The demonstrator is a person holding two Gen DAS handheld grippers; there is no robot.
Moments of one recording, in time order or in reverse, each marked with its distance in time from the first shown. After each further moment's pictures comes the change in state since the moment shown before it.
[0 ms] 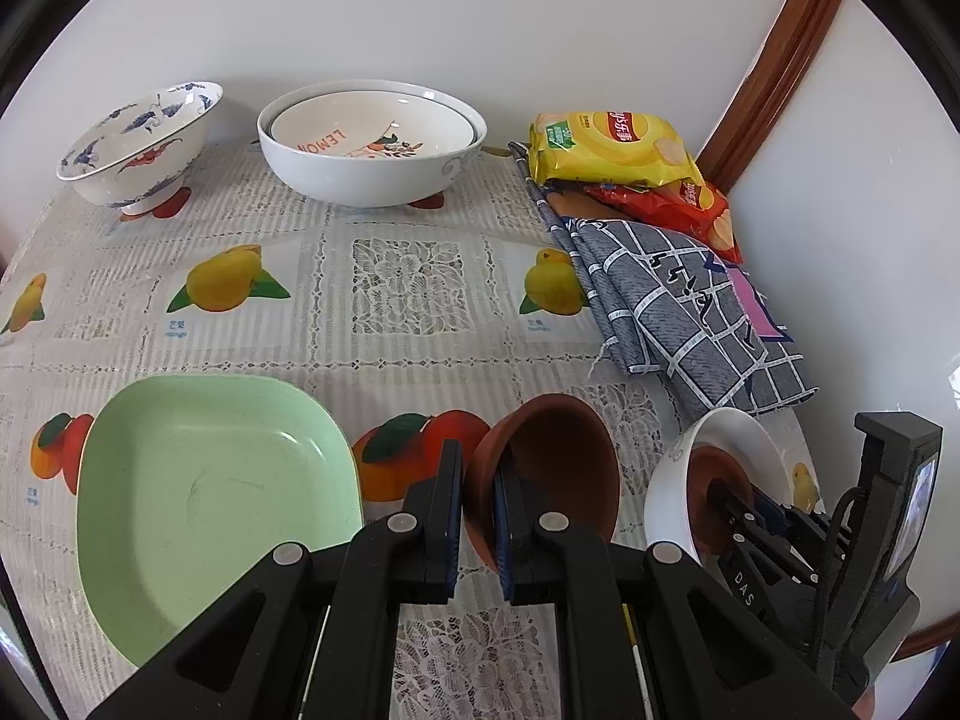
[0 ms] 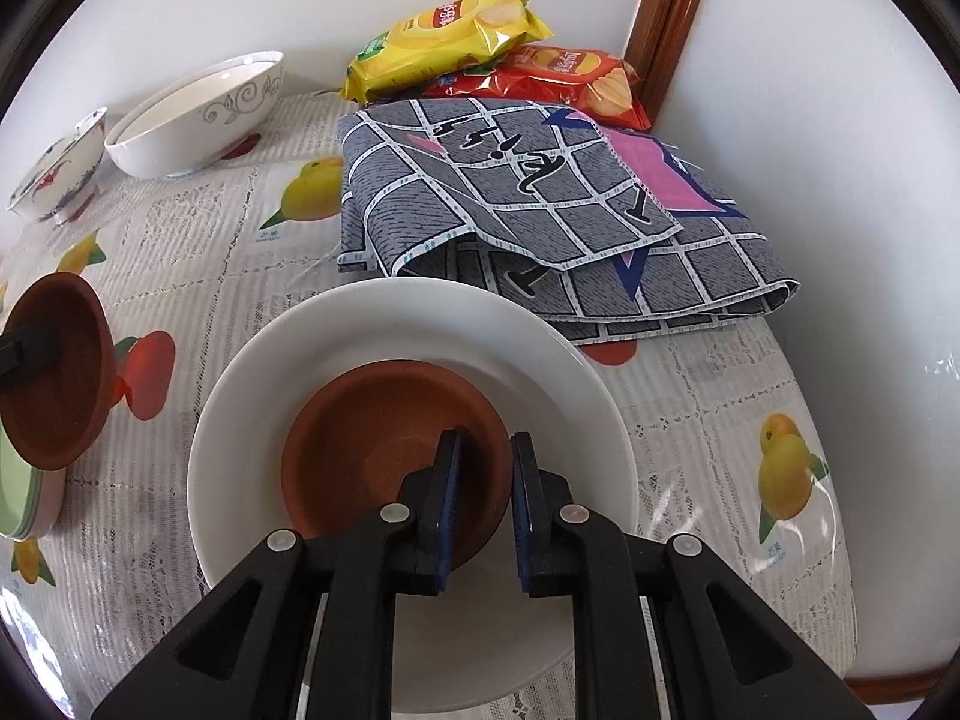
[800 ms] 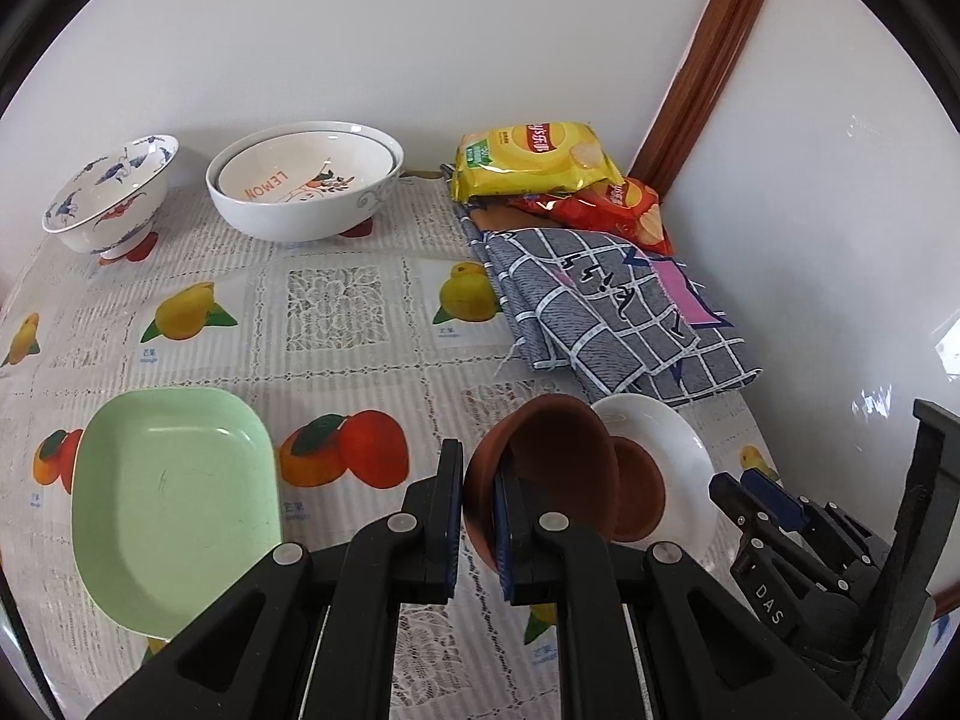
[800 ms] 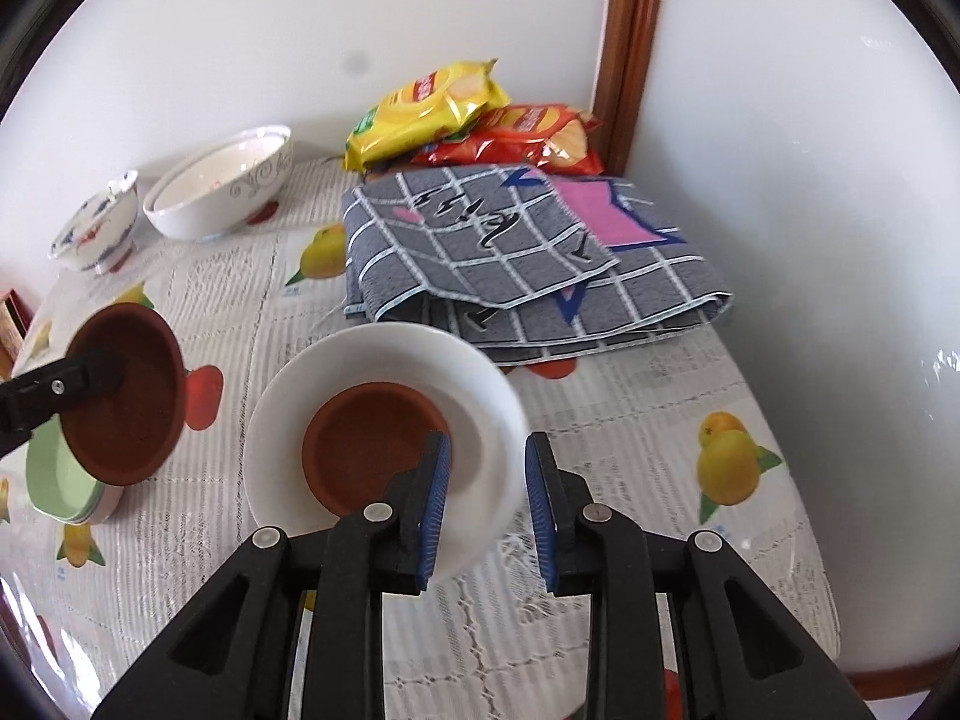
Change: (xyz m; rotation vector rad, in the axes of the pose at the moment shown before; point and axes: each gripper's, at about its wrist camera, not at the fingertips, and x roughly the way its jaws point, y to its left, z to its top) left arm -0.033 -0.055 -0.013 0.078 -0.042 -0.040; right arm -0.057 -0.041 -0.014 0.067 -0.111 0.077
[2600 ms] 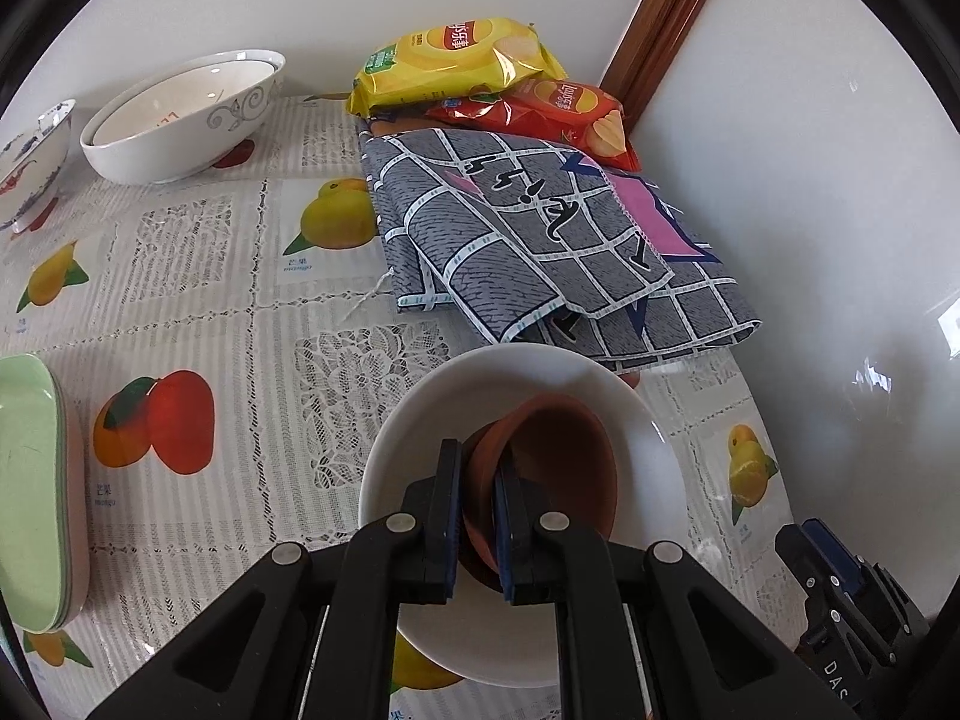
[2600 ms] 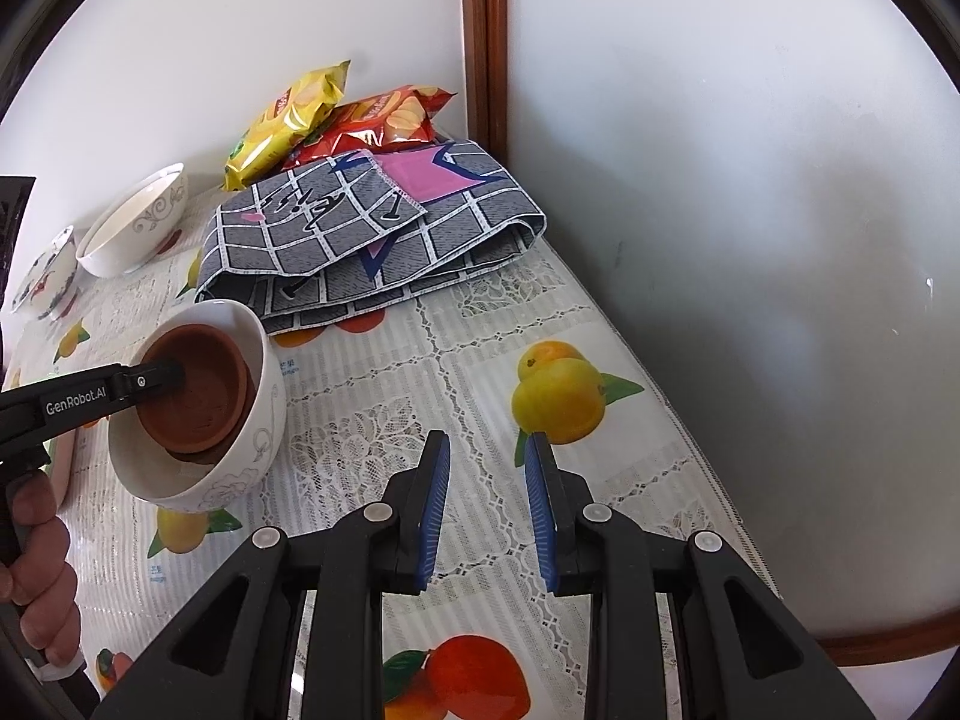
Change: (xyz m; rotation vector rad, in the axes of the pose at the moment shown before) left arm 0.087 -0.073 -0.013 0.000 0.124 -0.030; right arm -0.005 -0.106 -0.039 0.154 0.014 -0.053
